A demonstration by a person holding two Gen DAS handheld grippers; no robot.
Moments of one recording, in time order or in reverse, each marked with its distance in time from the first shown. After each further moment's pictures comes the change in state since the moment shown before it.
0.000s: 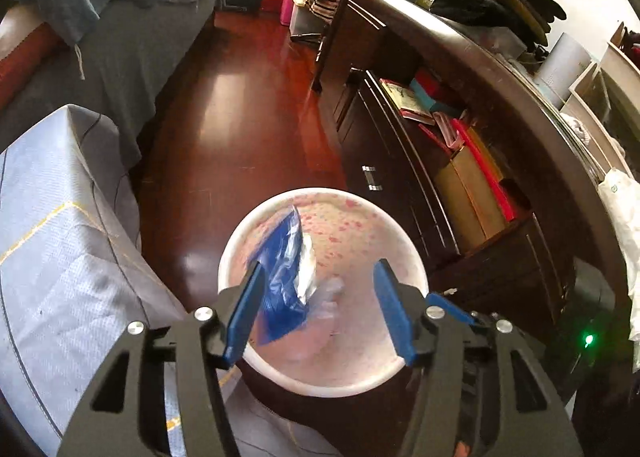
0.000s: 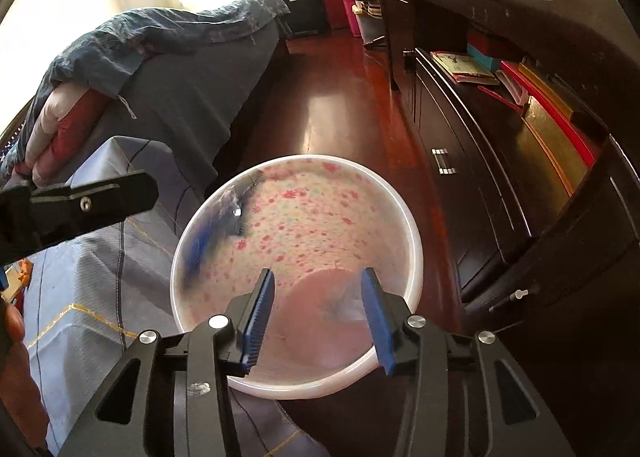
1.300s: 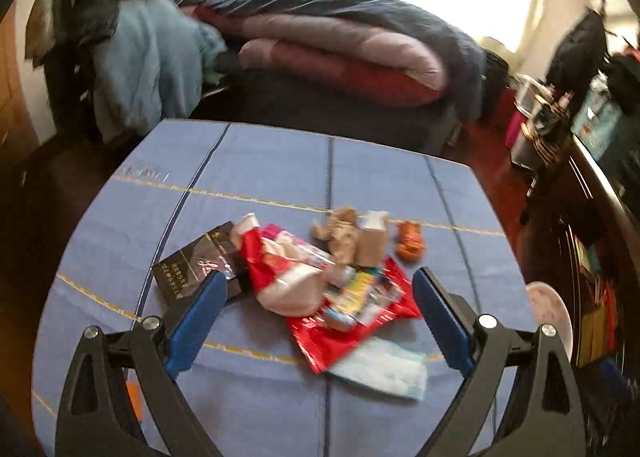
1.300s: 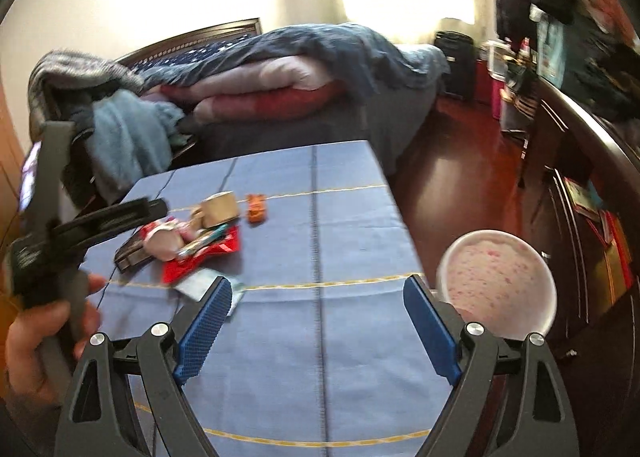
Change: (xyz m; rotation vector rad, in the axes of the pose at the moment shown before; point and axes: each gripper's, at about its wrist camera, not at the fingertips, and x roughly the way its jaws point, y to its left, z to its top) left arm -0.282 0.223 -0.156 -0.570 -0.313 0.616; right arm -0.150 0.227 -0.069 -0.444 -0.118 0.295
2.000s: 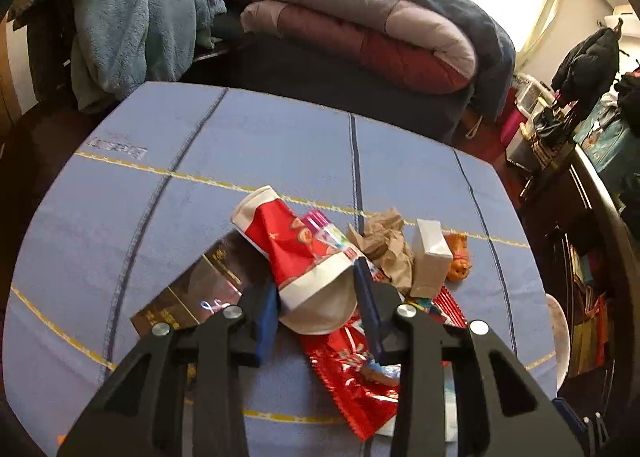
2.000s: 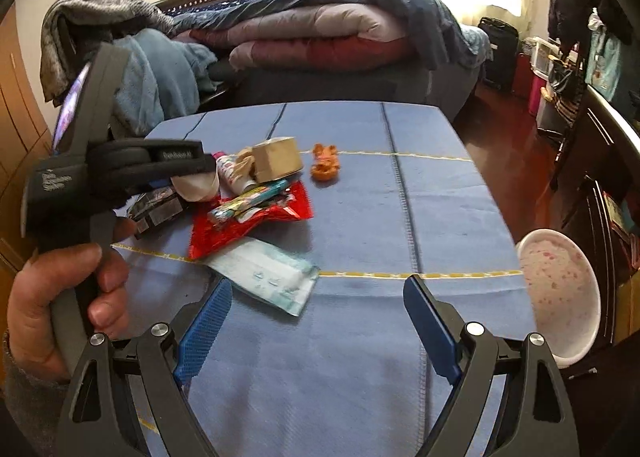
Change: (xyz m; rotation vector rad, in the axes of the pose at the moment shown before) left arm 0.061 0.031 0.012 -0.050 0.067 -0.082; right arm 0.069 0.074 -0.012 -0.110 0.136 0.048
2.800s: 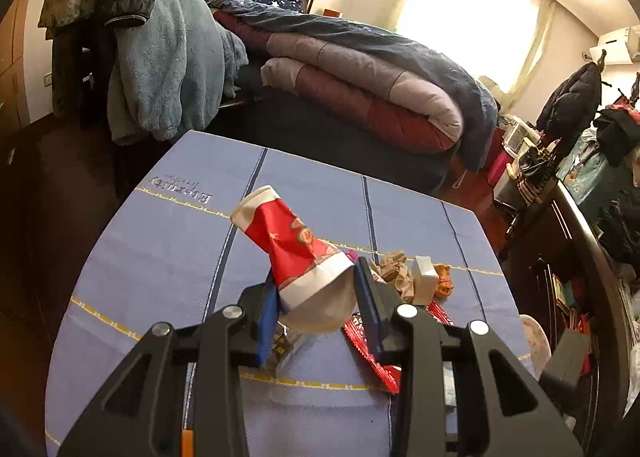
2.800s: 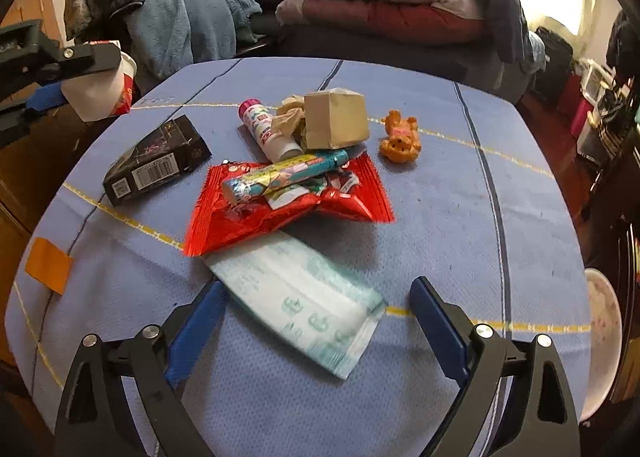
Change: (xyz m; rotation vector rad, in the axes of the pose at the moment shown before) left arm -0.084 0.043 0.001 -0.023 -0.154 -0.044; right arm 0.070 0.031 0.007 -0.178 0.108 0.062
